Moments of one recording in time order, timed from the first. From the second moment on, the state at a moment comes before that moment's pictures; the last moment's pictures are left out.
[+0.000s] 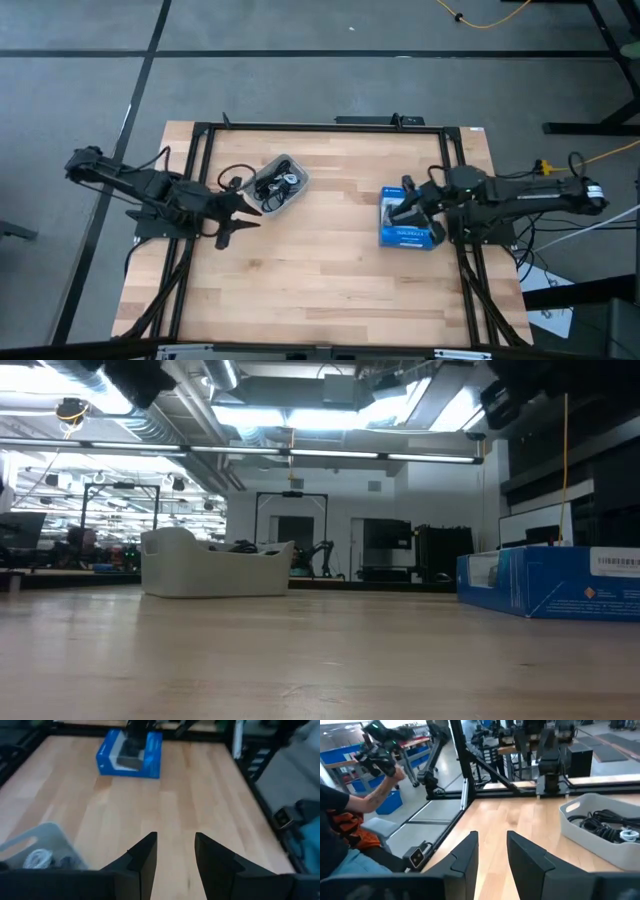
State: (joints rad) left arm -0.31 0.72 0.69 -0.41 -0.22 -0.21; right arm -0.01 0.67 0.45 0.08 -0.39 0.15
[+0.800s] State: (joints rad) left arm -0.27 0.22 0.33 -0.16 -0.25 -0.21; right arm -0.01 0.10 0.18 -0.08 -0.29 0.17
